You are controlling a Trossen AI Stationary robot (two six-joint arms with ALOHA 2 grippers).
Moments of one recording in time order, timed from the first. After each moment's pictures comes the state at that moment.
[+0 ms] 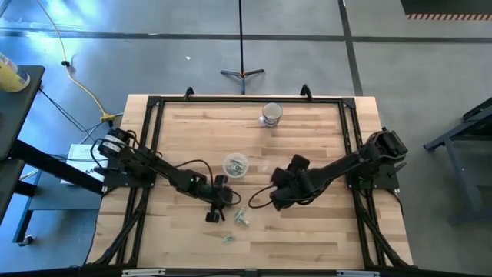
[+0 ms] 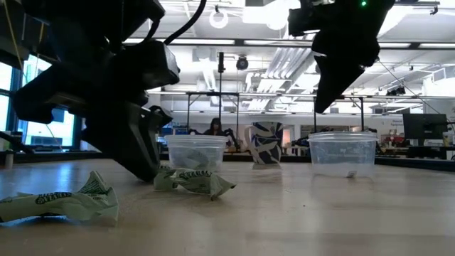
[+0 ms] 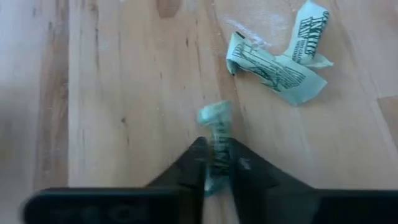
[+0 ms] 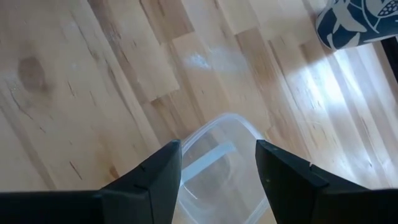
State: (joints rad) left arm -0.35 1.73 0.76 0.06 -0.08 -0.16; right arm 0.38 1.74 1.26 -1.02 0.57 0.79
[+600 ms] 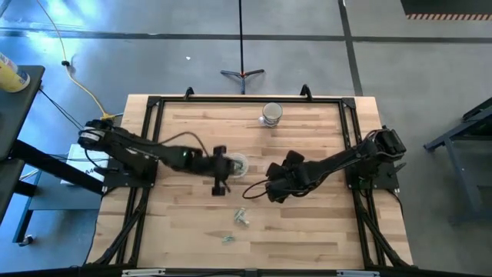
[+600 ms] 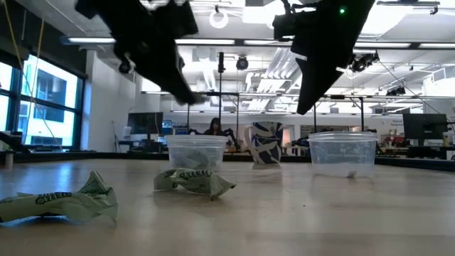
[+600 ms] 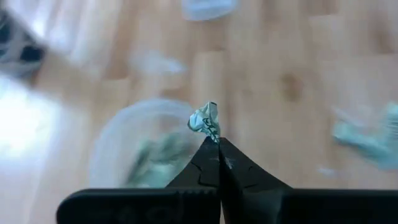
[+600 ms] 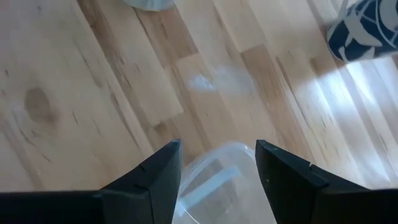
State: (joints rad) left arm -0.16 1.47 0.89 -0.24 -0.22 -0.03; right arm 0.30 1.74 1.26 -0.92 0.53 0.70
